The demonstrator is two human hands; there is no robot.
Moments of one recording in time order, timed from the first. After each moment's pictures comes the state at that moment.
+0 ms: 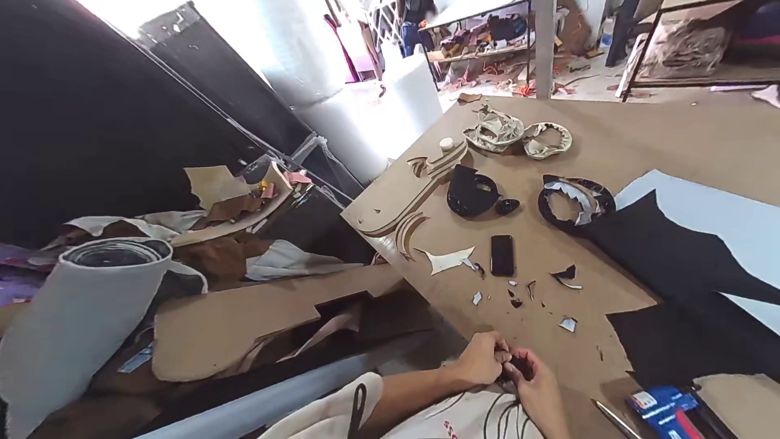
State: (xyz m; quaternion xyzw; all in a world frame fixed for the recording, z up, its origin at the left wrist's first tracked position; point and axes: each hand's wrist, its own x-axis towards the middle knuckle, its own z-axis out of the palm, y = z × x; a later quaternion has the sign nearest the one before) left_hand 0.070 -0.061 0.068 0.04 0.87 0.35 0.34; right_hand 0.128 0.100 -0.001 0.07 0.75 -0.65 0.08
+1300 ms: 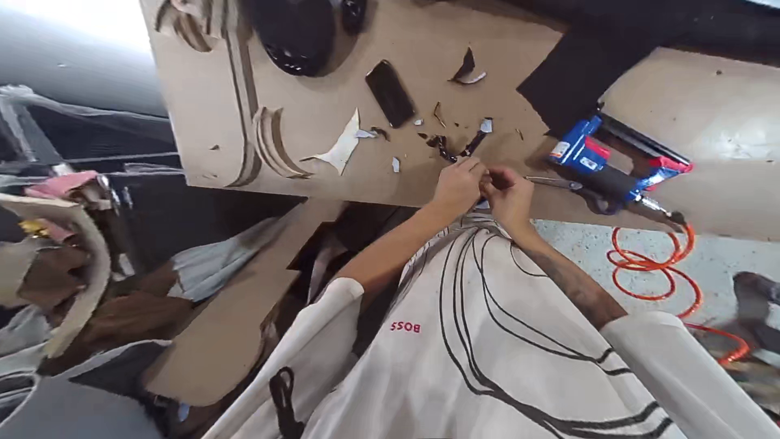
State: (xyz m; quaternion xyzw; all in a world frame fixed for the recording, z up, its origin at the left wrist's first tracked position) left_hand 0.046 0.024 0.025 0.41 0.88 0.19 0.15; right_hand 0.147 0.137 -0.023 0.26 0.76 -0.59 -0.08
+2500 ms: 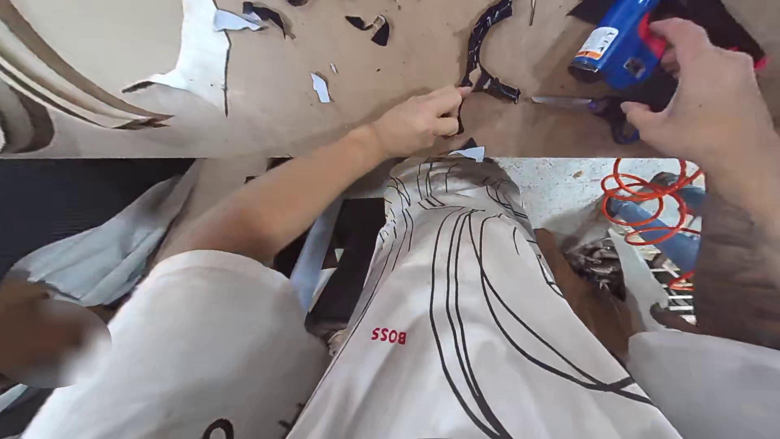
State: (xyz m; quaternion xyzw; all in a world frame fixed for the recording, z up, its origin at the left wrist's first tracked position) left_hand -0.002 -0.027 -0.072 0.66 0.60 0.35 0.28; right_hand 0.193 0.331 0.033 0.19 0.92 -0.25 0.24
